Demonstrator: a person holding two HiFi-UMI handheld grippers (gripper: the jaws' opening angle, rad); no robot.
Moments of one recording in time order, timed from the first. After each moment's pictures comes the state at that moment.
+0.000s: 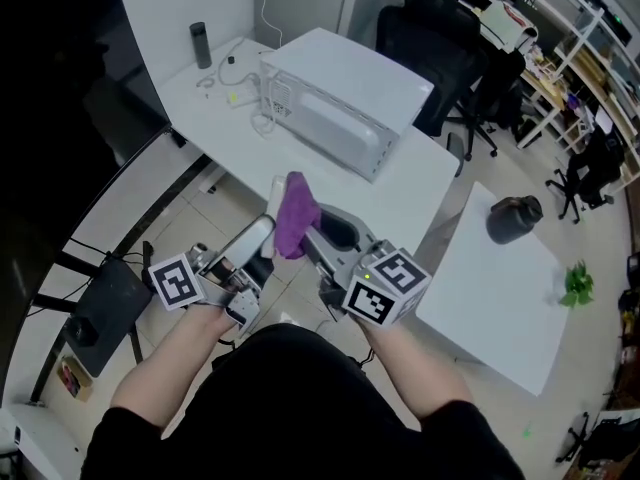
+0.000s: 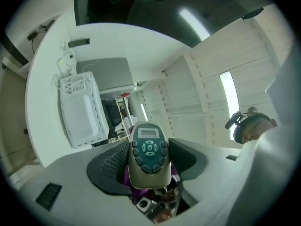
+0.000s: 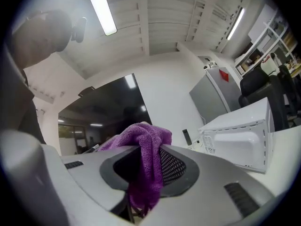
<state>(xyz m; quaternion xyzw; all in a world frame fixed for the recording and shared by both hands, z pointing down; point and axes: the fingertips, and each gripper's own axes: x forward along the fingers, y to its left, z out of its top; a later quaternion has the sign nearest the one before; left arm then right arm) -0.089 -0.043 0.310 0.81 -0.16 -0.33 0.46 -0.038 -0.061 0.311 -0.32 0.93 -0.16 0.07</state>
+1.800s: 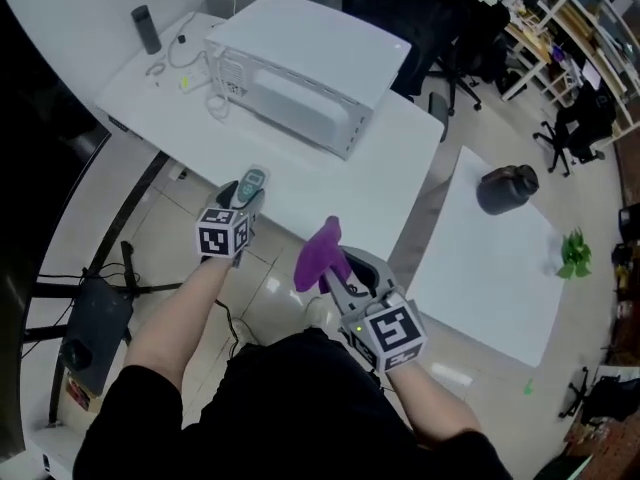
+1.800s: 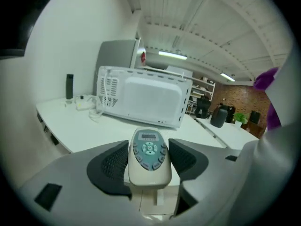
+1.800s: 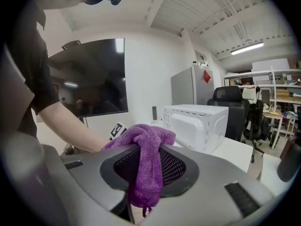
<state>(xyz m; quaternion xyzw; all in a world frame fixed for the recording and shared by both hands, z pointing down) -0.060 -0.219 0.586 0.85 -0.45 0.18 0.20 0.073 -0.046 0.425 -0.47 0.87 -0.11 -0.15</state>
